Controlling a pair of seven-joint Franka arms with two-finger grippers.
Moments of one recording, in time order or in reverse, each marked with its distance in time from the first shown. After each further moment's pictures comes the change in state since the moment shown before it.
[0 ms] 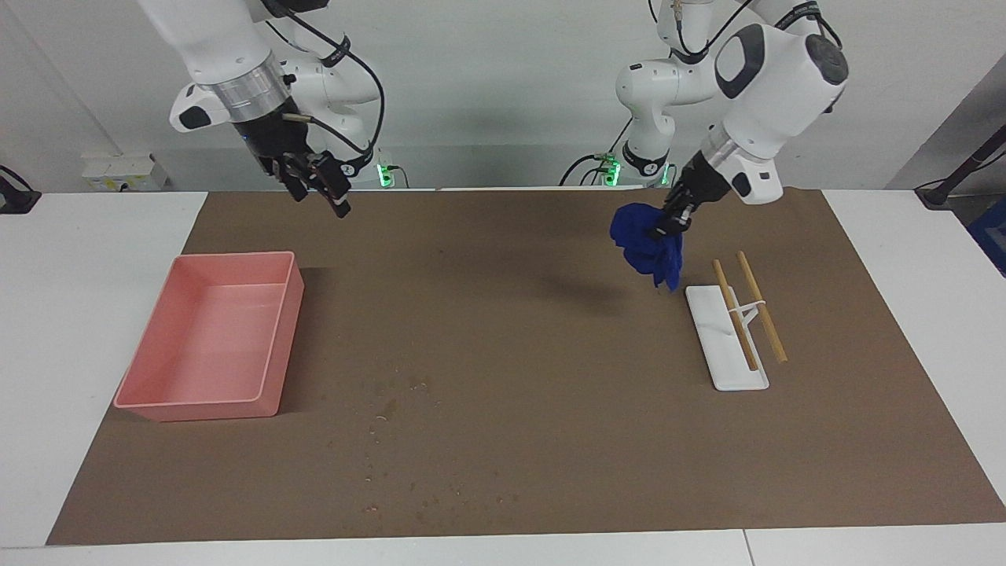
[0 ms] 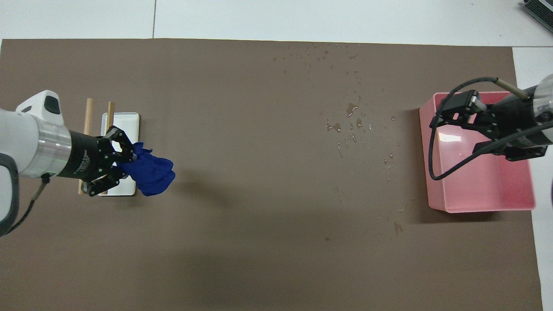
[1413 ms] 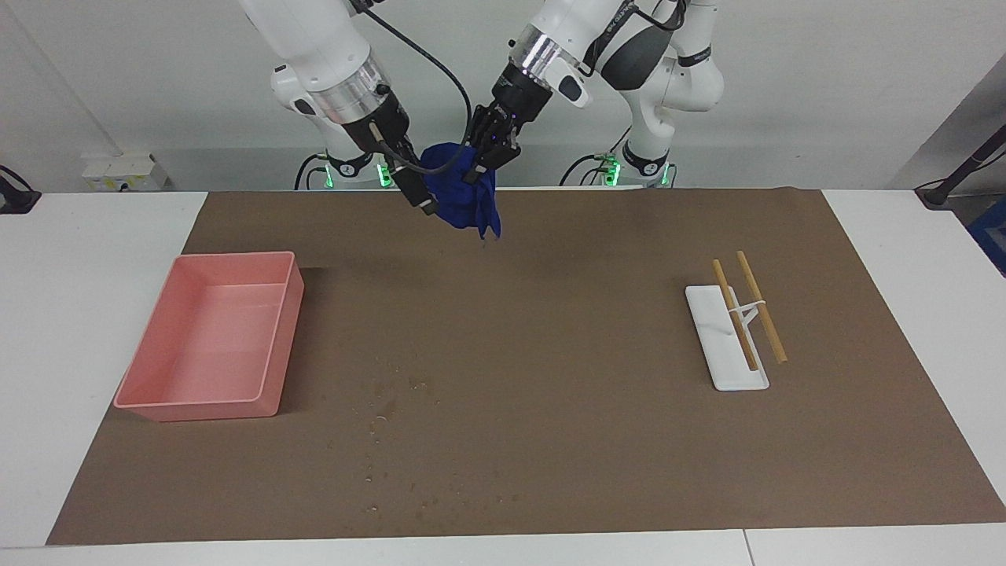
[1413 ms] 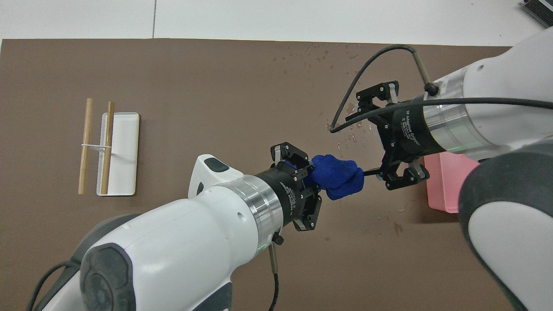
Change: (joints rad) left arm -0.431 0.028 -0.026 0.050 -0.018 0.626 -0.953; right arm 0.134 0.050 -0.019 0.075 0.112 -0.061 0.676
